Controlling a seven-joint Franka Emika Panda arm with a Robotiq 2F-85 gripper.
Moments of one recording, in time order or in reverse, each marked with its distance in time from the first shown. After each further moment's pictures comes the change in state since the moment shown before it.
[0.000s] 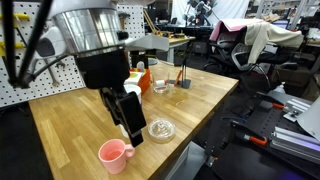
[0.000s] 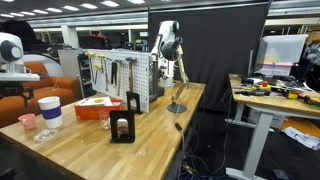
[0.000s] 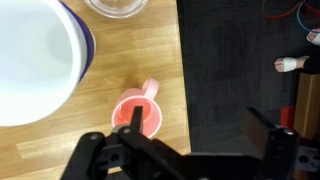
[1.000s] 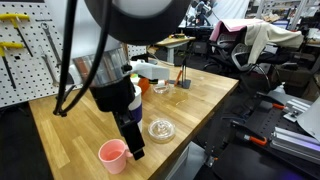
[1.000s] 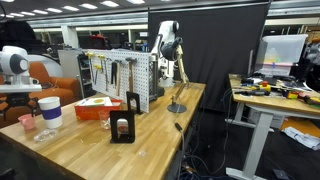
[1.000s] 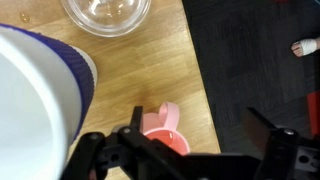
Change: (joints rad) arm 0.003 0.113 -0.030 0.006 -0.081 0.078 0.195
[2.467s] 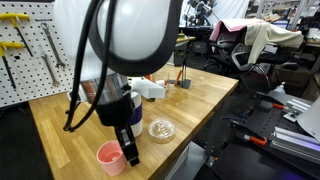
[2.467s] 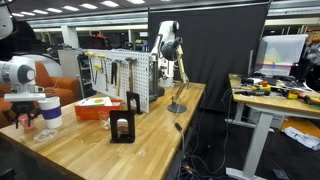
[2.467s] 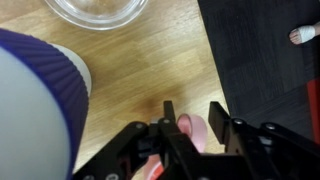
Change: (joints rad) arm -0.014 0.118 -0.008 0.047 0.000 0.064 0.016
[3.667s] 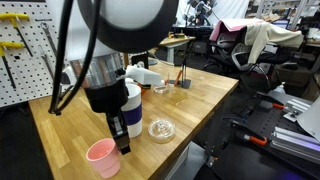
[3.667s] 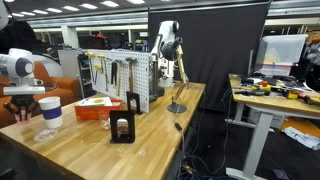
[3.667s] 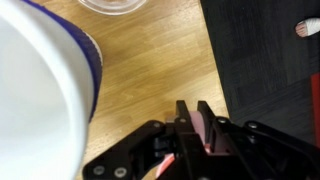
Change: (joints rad) arm -0.022 -0.066 0.028 -0.011 0.003 -0.004 -0.007
